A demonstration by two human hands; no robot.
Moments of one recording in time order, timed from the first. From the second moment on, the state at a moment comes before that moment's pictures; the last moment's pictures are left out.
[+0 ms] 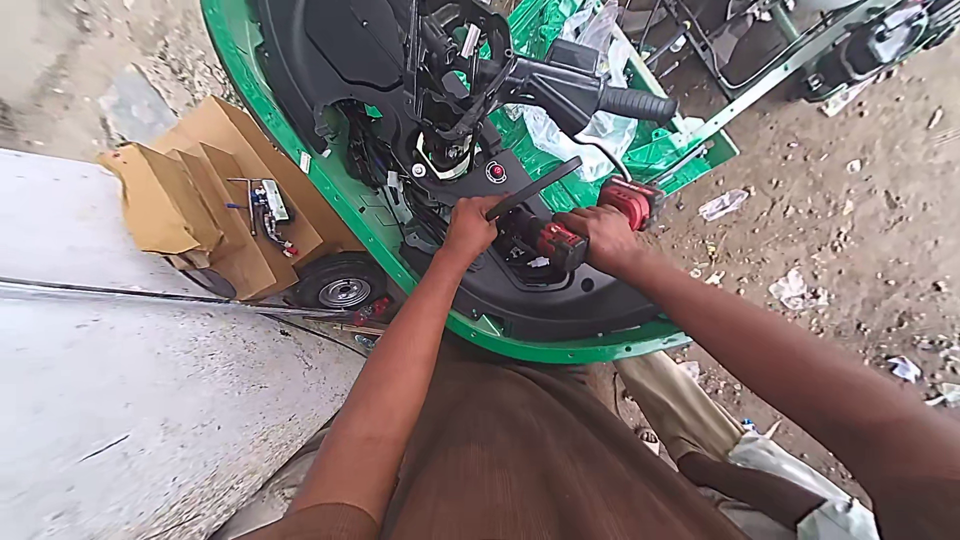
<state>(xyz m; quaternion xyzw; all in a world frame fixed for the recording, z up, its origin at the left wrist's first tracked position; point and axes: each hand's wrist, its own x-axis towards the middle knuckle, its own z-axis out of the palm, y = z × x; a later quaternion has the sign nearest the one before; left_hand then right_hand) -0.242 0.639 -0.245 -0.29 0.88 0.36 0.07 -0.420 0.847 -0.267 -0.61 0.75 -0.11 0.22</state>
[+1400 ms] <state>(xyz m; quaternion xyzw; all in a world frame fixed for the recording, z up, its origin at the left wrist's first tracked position) -0.241 0.682 -0.250 0.03 0.91 0.06 0.42 -0.411 0.939 -0.134 -0.60 0.68 -0.19 0.37</state>
